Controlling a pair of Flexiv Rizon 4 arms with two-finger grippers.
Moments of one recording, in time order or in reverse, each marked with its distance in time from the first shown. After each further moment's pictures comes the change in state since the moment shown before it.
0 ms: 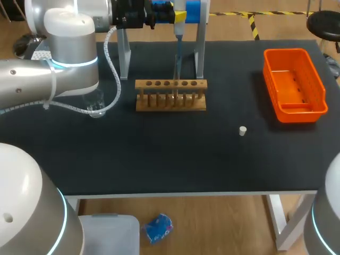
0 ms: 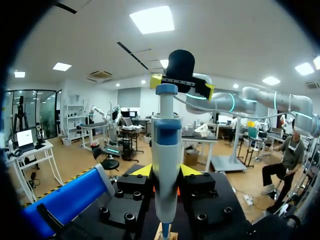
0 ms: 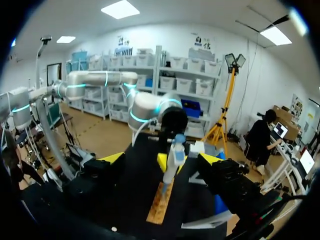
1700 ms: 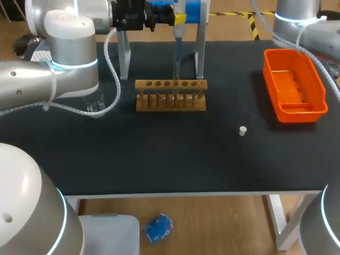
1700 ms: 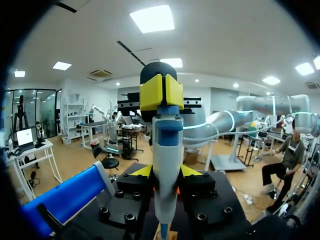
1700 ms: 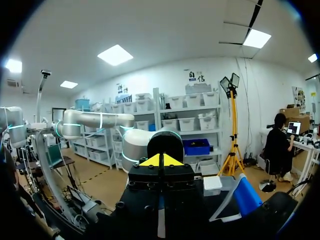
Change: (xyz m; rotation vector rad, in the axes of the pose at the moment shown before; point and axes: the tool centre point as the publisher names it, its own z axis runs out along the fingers) left arm 0.001 0.006 0.000 -0.005 0.001 -0.001; right arm -0.036 0.022 0.096 -0.481 0.081 0.161
